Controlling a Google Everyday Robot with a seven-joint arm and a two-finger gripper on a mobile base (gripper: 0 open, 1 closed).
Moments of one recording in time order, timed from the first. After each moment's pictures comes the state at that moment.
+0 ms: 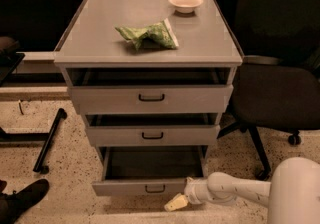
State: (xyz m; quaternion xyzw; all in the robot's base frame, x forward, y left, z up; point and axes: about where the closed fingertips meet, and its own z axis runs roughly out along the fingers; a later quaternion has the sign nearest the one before) arm 0.508 -0.089 0.219 -0.35 0.87 0.26 0.24
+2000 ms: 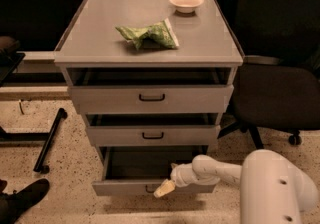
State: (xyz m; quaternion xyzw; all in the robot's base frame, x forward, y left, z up) arm 0.578 -0.032 0.212 -0.43 0.82 0.28 0.26
